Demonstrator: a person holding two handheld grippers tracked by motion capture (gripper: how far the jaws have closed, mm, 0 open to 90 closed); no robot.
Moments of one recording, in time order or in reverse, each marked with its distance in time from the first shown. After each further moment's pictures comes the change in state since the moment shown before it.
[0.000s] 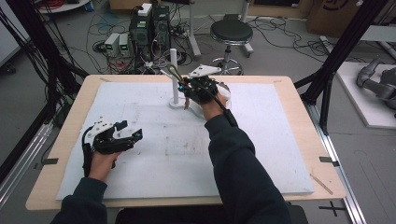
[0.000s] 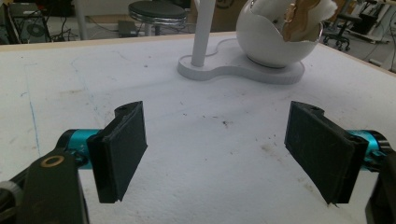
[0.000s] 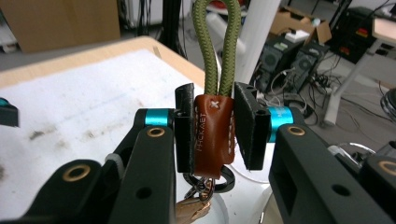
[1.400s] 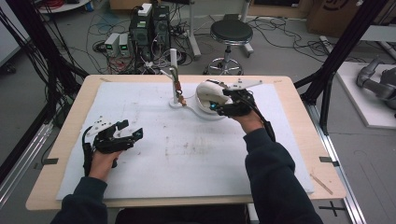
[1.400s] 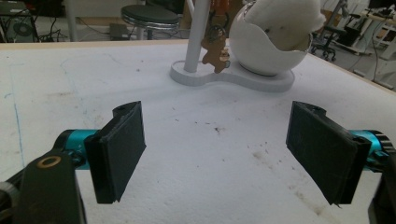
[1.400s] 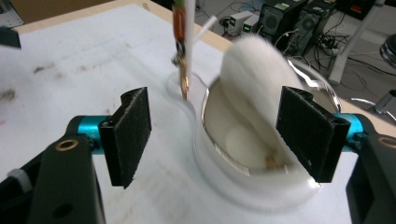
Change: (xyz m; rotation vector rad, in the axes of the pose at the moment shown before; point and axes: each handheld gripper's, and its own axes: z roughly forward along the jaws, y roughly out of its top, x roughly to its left) left arm 0.002 0.000 0.003 -0.030 -0.040 -0.043; right arm -0.056 -0.069 -0.074 0.084 0.038 0.078
